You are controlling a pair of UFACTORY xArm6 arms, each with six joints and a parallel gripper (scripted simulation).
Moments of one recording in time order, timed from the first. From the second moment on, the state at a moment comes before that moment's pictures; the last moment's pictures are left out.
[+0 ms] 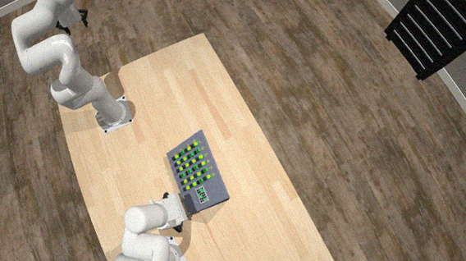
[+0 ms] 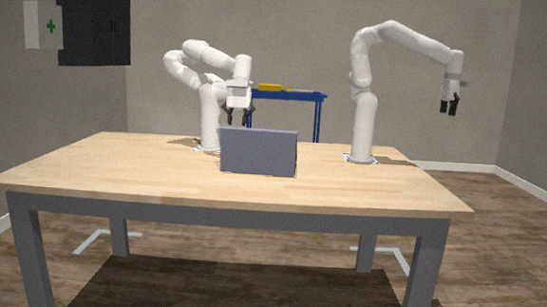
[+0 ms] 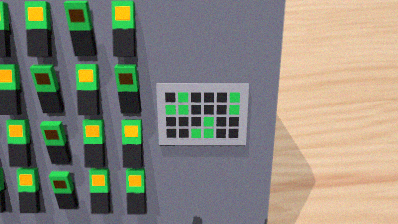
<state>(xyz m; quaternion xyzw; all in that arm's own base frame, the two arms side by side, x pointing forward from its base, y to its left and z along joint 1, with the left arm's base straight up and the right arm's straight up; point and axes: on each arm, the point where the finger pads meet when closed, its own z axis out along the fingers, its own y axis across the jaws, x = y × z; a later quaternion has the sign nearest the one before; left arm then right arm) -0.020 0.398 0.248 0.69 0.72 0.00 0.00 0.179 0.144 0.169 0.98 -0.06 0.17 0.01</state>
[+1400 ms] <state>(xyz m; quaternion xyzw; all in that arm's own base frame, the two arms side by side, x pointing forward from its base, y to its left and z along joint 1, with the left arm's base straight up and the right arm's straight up) -0.020 0.398 0.248 0.69 0.72 0.00 0.00 0.188 0.153 0.187 0.97 -0.15 0.18 -0.01</state>
